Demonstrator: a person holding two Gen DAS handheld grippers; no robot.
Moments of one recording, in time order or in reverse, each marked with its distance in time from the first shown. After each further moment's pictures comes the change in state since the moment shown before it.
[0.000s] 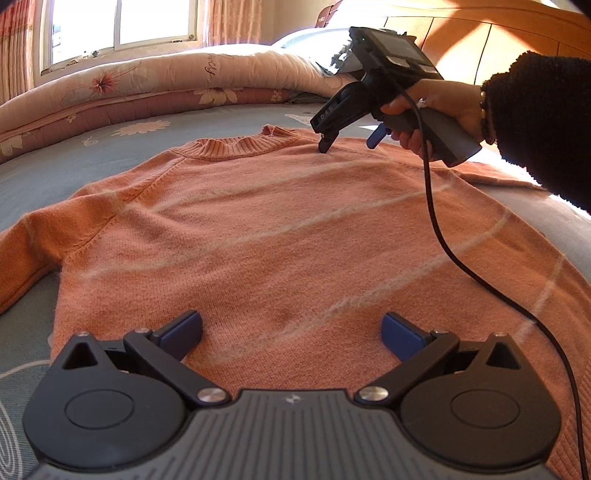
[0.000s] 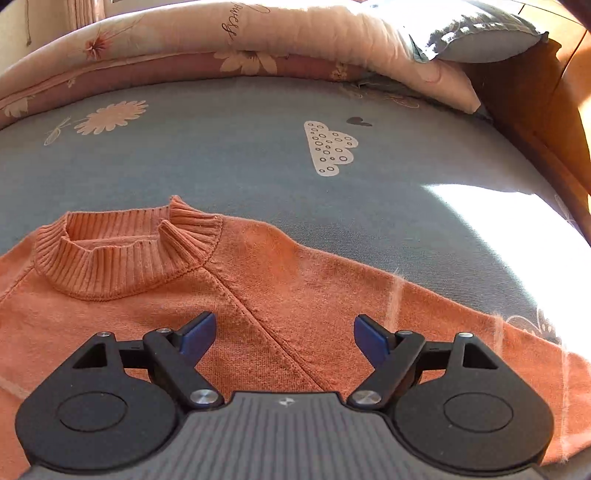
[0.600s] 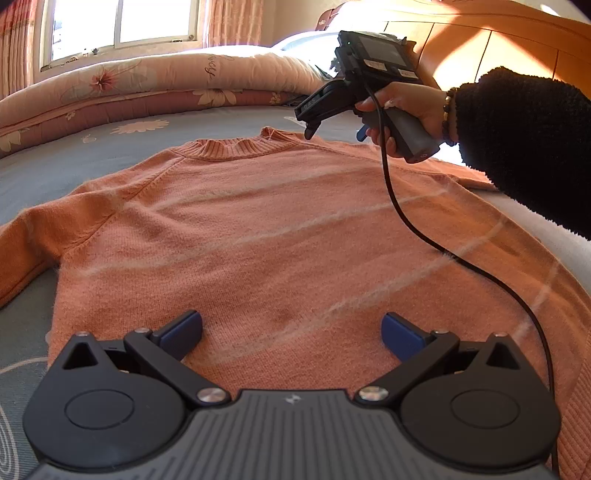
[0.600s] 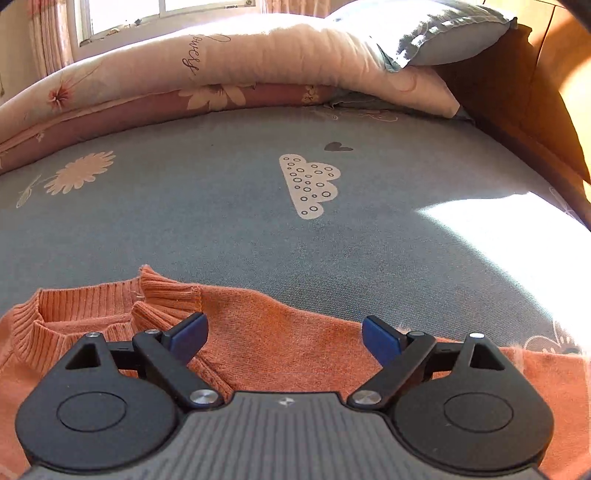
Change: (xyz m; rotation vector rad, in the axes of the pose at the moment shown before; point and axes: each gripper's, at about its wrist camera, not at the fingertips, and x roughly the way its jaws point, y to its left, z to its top) left arm -0.002 0.002 -0.001 -0.014 -0.007 -0.016; right arm 0.019 -0.002 0.027 0.094 -0.079 -0.038
